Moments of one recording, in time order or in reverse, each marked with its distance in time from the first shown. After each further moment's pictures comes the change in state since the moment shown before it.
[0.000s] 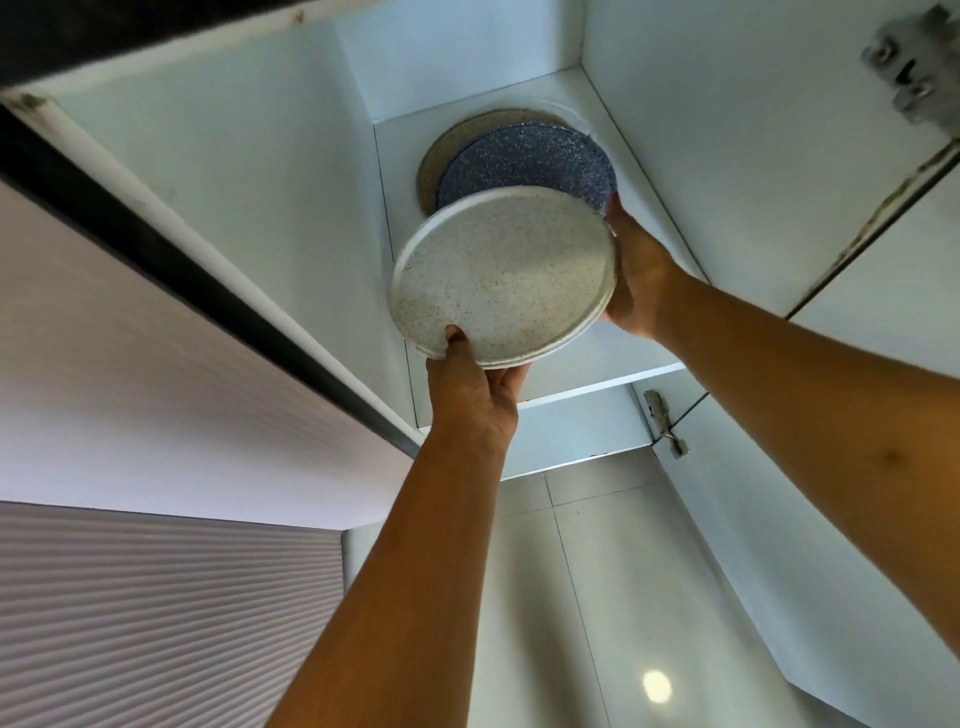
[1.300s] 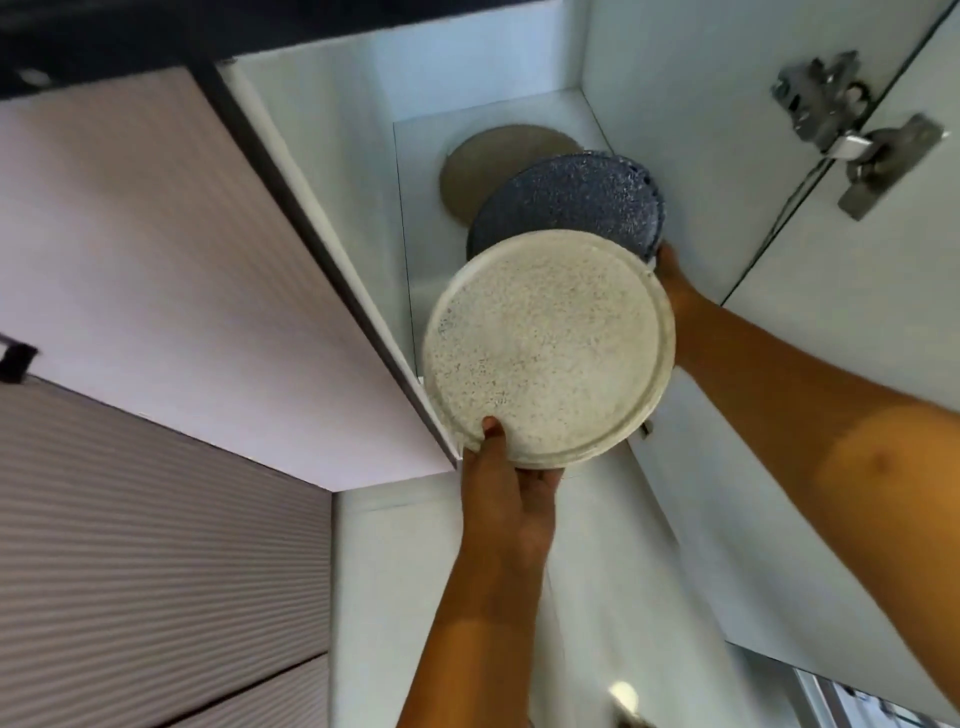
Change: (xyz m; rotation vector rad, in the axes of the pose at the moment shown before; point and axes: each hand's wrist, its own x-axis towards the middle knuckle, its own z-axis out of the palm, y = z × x) left_hand -0.125 -0.054 -0.058 -0.186 0.020 -0.046; right_hand -0.090 0.008 -0.026 -0.043 0.129 -0.111
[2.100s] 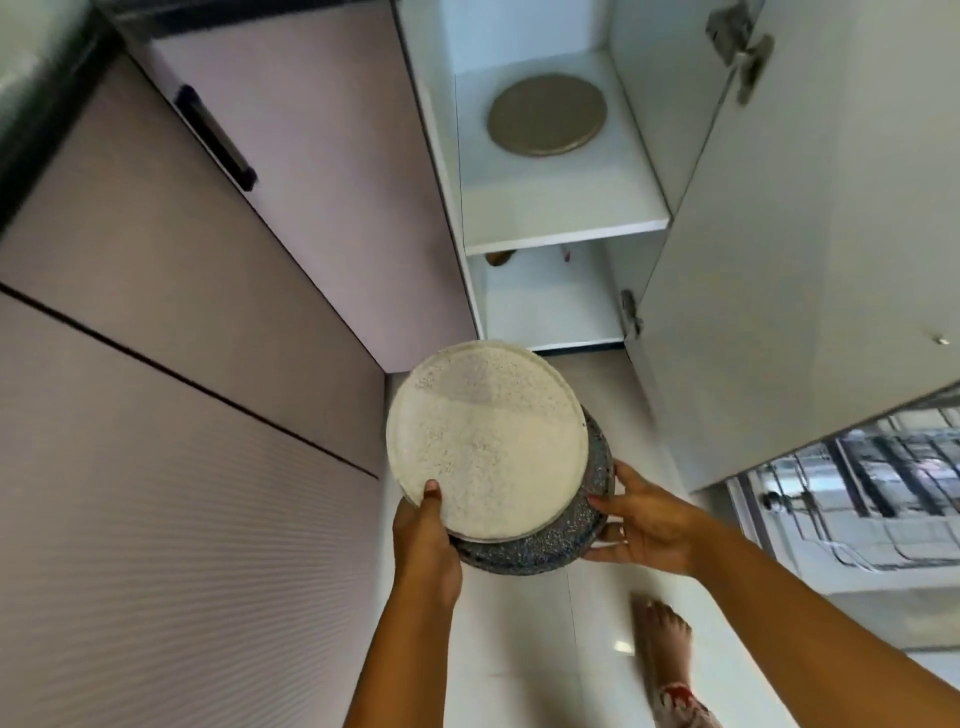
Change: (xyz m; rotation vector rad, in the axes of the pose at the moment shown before) left_hand -0.212 0.002 -0.213 0.526 0.359 0.227; right_hand -0.331 0.195 -0.125 -0.131 -0.362 0.661
